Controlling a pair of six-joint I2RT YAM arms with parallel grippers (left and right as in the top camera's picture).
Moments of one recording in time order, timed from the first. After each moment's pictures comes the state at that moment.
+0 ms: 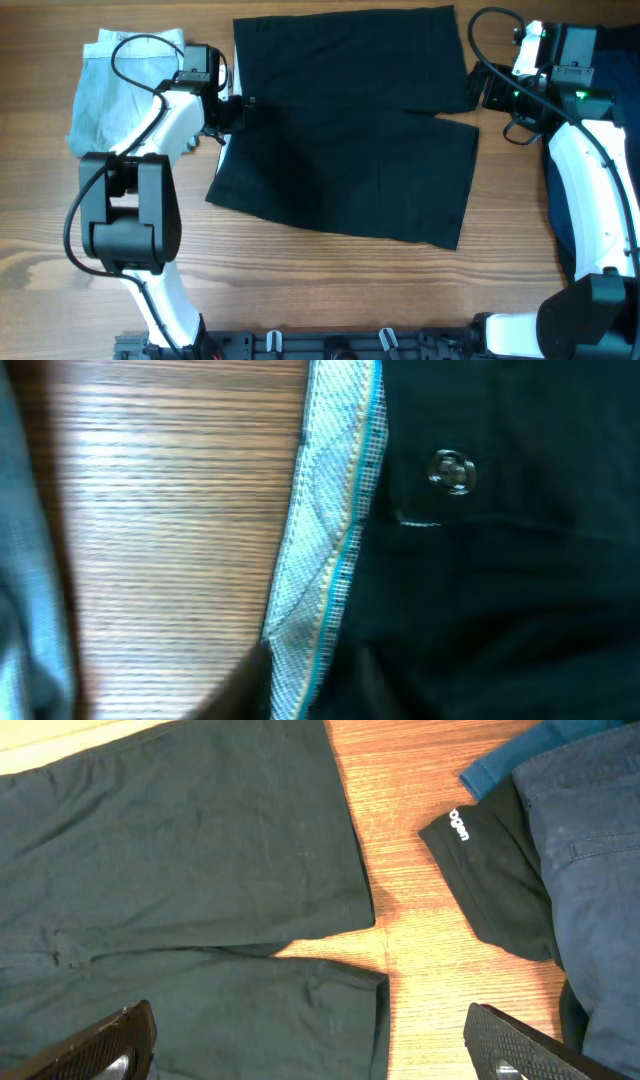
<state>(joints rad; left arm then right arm) -0.08 2.04 1.40 -0.59 0.07 -0.19 -0.09 1.57 1.38 -0.72 -0.08 0.11</state>
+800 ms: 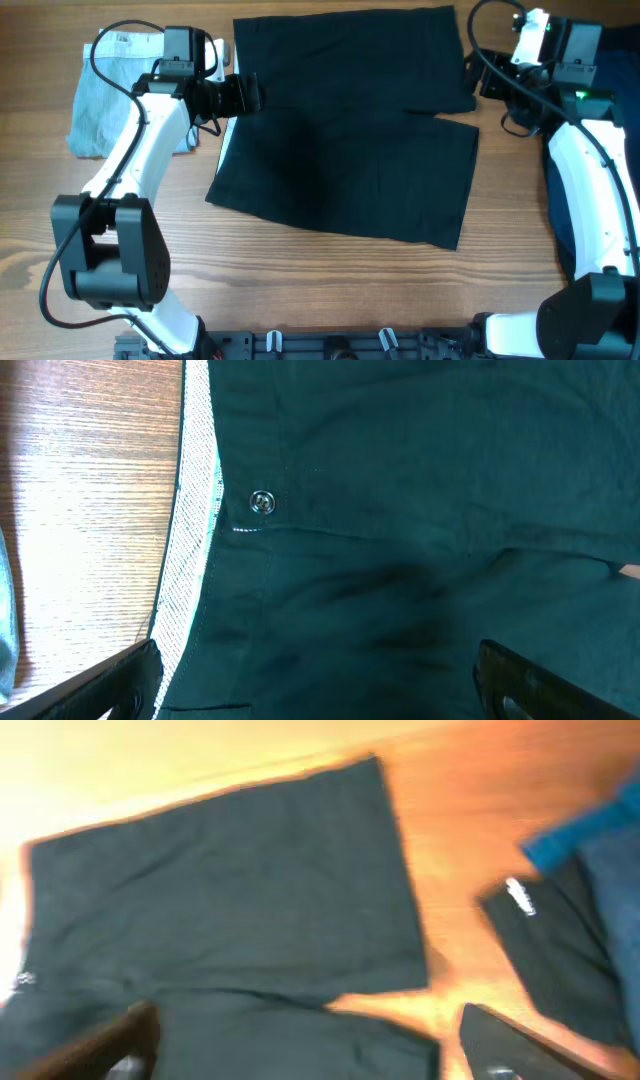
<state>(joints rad) -0.08 1.85 1.41 -0.63 0.29 -0.26 -0.09 1.58 1.38 -0.57 -0.22 0.11</state>
